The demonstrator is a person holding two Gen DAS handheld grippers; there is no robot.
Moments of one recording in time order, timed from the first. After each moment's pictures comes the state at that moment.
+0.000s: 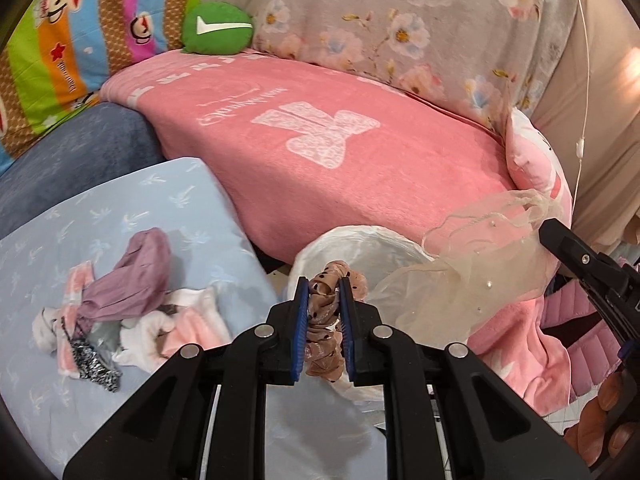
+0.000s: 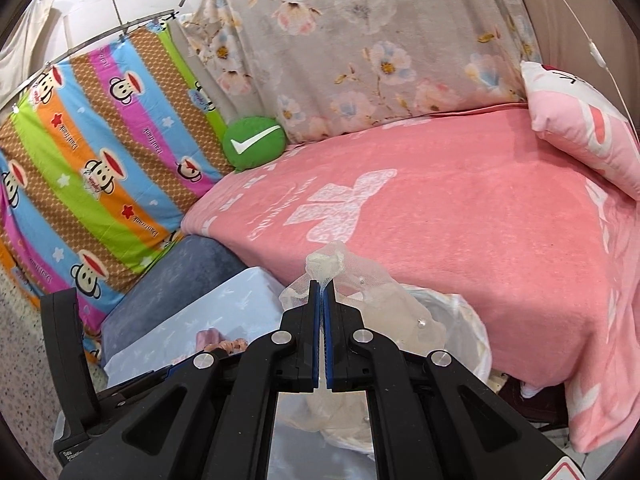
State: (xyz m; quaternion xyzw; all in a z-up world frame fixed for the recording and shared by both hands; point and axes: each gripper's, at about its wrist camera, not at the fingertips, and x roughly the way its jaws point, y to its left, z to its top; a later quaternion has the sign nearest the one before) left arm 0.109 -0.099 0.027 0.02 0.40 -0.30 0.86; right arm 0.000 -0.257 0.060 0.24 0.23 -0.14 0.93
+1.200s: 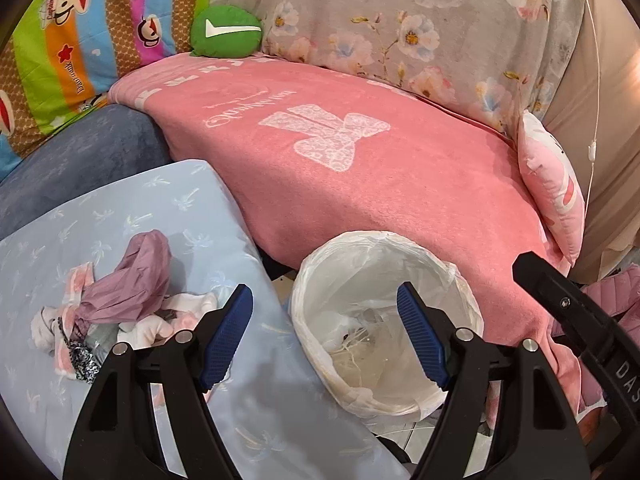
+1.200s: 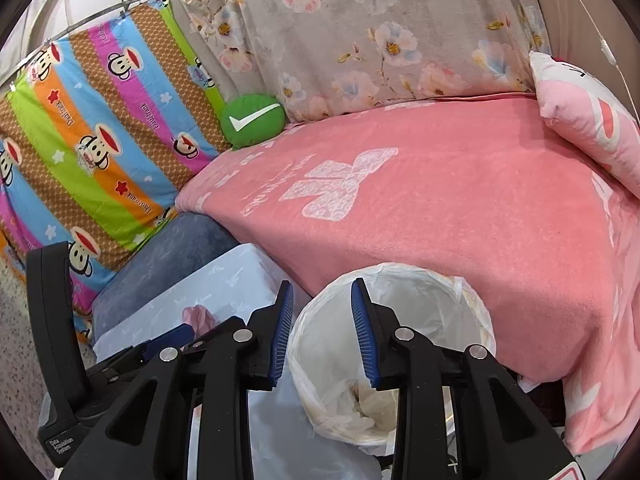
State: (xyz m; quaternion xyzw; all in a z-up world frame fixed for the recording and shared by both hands) left arm 0.113 -0.105 0.021 0.02 0.39 -0.28 0.88; right arm 0.017 -0.233 0.038 0.22 0.27 -0.13 0.93
